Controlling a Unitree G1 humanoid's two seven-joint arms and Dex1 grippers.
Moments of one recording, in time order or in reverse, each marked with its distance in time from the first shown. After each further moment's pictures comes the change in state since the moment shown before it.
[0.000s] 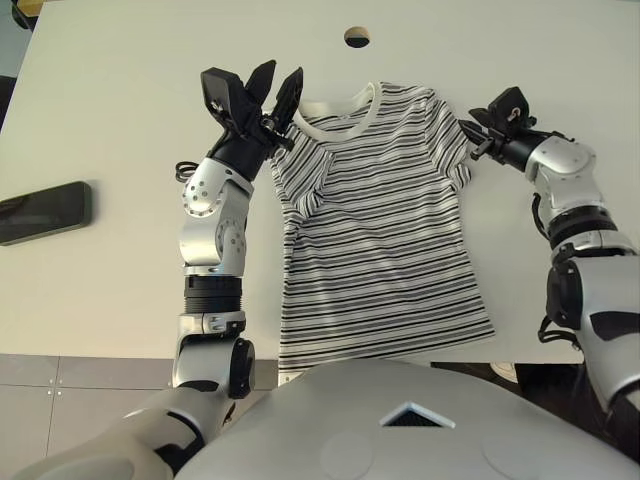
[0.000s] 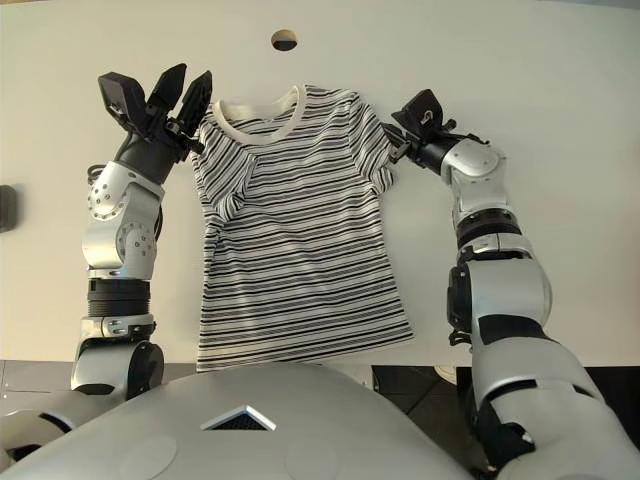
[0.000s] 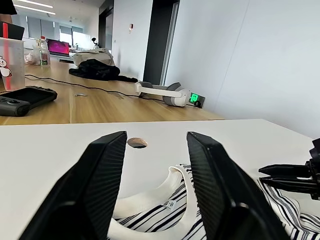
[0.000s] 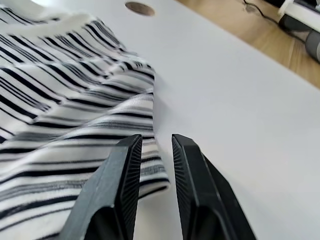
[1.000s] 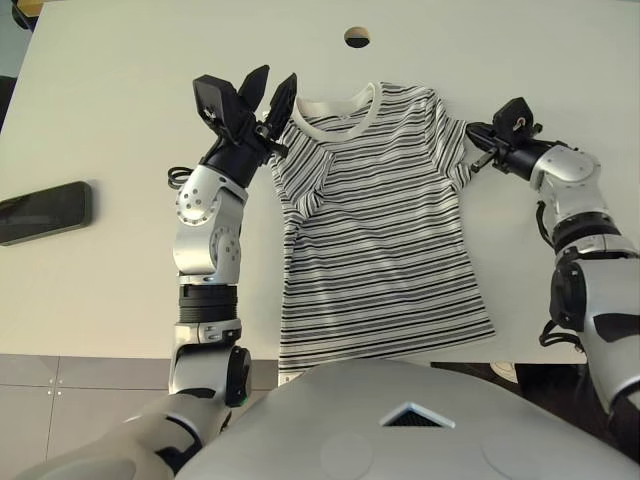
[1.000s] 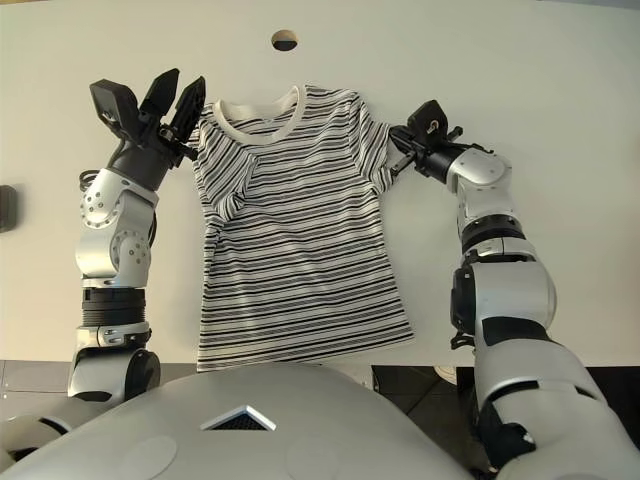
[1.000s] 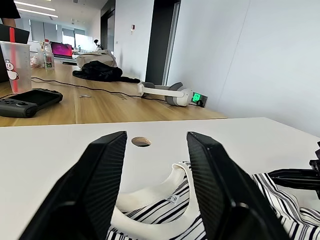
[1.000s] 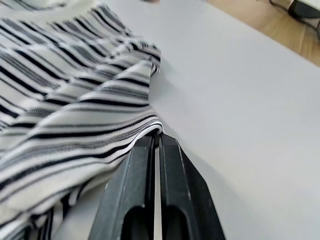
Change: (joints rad) left arm 0.041 0.016 0.003 -0.063 -0.002 0.013 0.004; right arm 0.023 -0.020 -0.029 -0.013 0.042 -0.047 0.088
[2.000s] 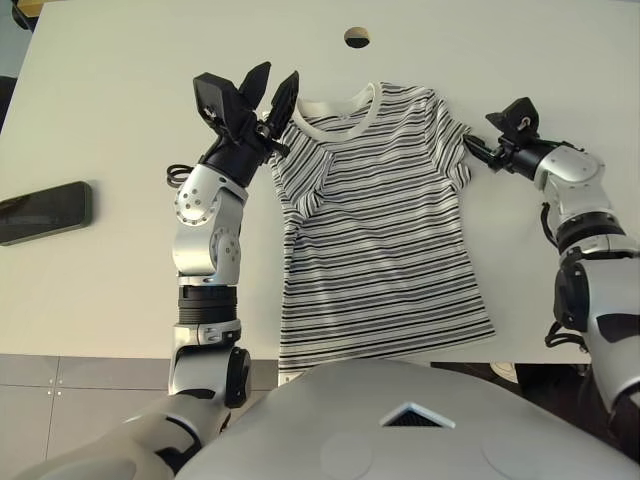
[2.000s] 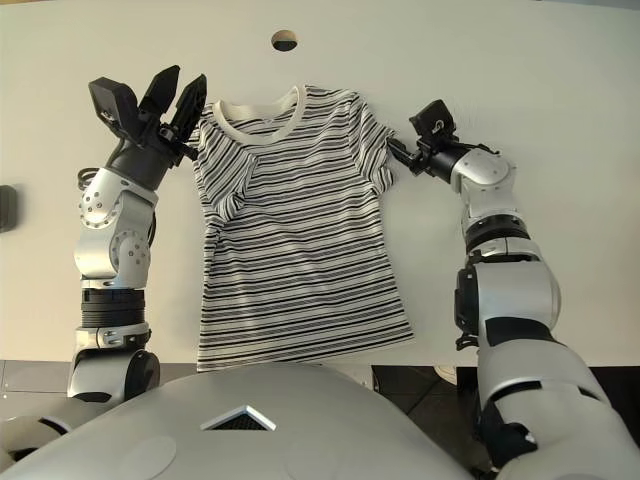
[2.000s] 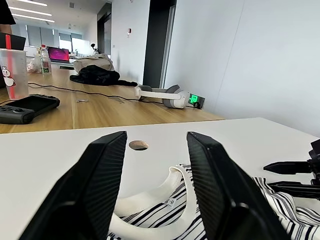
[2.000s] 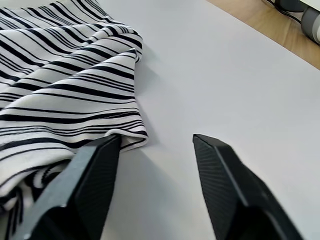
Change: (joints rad) left arm 0.011 0.002 -0.005 -0.023 0.003 -0.004 -0.009; right arm -0.002 -0.012 0.038 0.028 -0.011 0.022 -0.063
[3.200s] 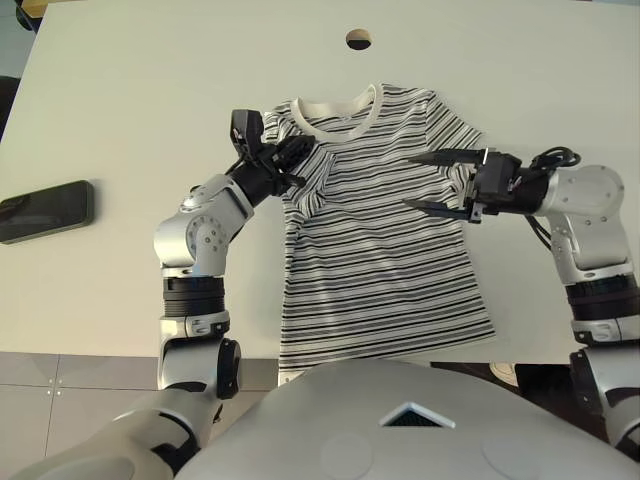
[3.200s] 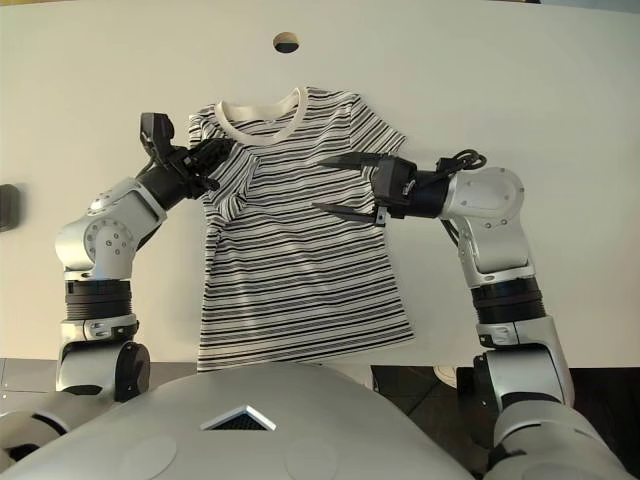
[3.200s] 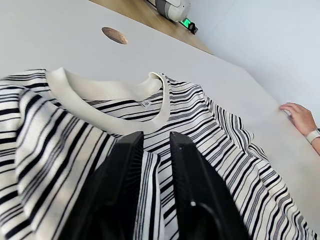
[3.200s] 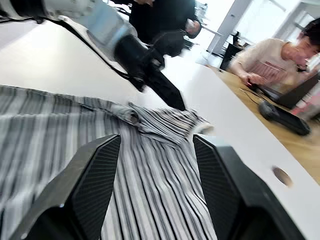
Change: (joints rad) left arm -0.046 0.049 0.024 0.024 -0.182 0.612 -0.003; right arm 0.431 -0.128 0.117 -1.094 0.343 0.106 0.479
